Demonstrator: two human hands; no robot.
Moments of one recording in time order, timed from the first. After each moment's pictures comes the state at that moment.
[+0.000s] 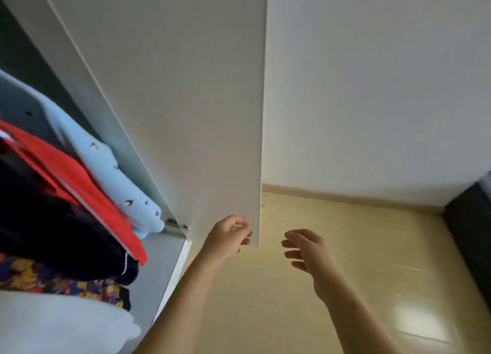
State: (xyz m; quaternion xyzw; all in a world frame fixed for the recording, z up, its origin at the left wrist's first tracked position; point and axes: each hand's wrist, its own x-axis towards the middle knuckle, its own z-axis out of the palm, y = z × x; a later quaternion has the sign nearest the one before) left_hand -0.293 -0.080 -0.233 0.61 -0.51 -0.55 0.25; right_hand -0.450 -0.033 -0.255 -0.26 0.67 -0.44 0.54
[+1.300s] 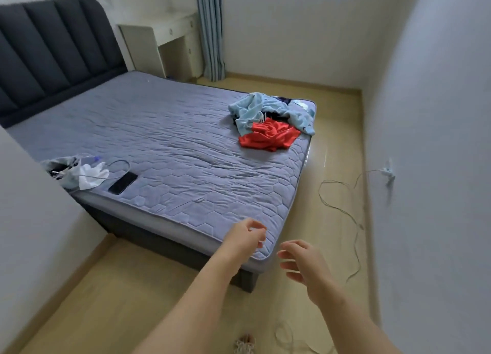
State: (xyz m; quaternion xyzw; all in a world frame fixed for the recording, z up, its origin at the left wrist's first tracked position) left_hand -1.153 0.359 -0.267 0.09 -0.79 -0.56 -0.22; right_hand -1.115 0.493 -0.283 0.27 0.67 -0.67 0.16
